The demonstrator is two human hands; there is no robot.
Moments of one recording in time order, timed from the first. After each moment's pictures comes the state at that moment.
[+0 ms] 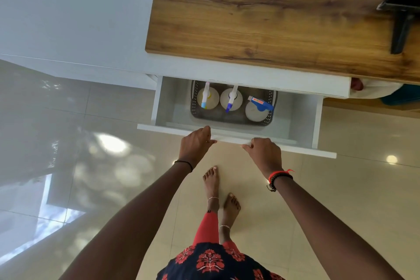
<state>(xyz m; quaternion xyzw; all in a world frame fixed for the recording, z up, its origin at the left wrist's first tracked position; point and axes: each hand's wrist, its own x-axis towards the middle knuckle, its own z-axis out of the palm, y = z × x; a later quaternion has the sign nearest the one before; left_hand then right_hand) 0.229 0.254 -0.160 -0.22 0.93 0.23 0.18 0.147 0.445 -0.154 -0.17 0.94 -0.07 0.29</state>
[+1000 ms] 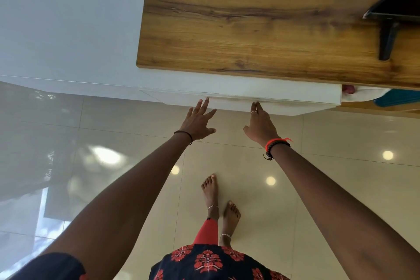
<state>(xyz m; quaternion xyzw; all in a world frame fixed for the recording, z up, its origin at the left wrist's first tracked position) 0.132 0.211 -0.171 -0.07 0.92 0.18 0.34 0.056 0.404 -0.146 -0.15 0.91 -0.08 0.37</state>
